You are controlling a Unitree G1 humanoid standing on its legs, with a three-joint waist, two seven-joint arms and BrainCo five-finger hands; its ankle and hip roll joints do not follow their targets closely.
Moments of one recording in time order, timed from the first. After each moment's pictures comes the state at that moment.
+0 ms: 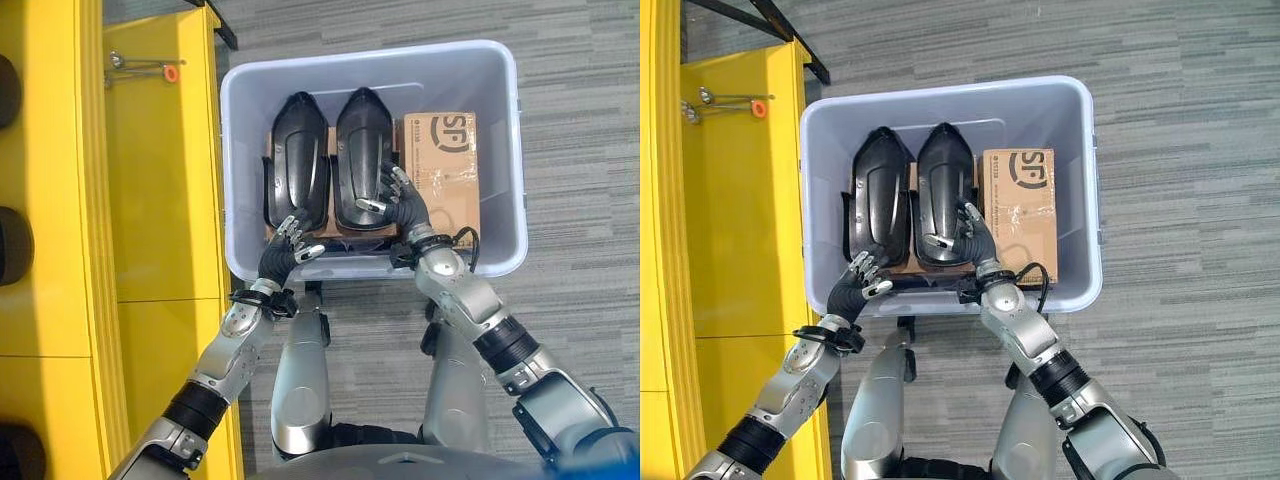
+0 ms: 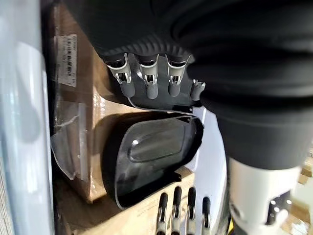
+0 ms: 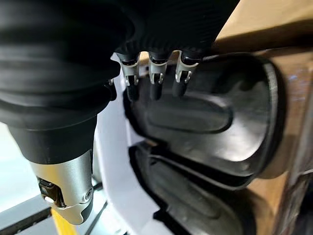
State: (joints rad) left arm -0.12 0.42 -0.37 0.14 -0.69 -0.18 0.08; right arm -0.50 -0.27 0.49 0.16 0.45 0.10 -0.41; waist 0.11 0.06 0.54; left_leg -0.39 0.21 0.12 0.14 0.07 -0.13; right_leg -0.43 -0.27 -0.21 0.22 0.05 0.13
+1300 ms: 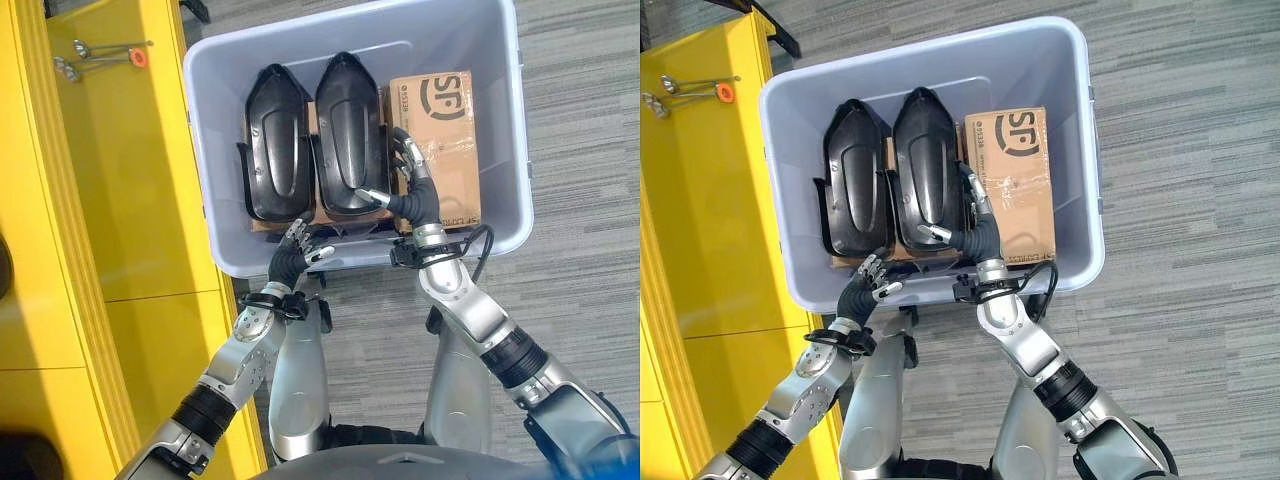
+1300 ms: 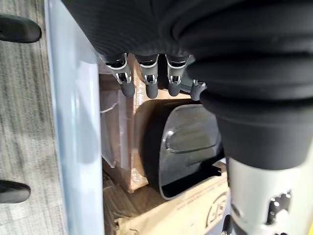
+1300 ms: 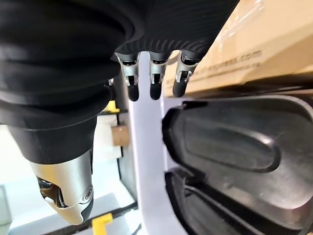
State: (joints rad) left arm -0.12 0.40 -0.43 0.10 -0.69 -0.18 0.16; right arm -0.45 -0.32 0.56 0.02 0.22 -0.10 -0.53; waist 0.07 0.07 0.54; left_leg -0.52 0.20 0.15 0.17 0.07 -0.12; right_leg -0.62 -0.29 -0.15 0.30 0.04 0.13
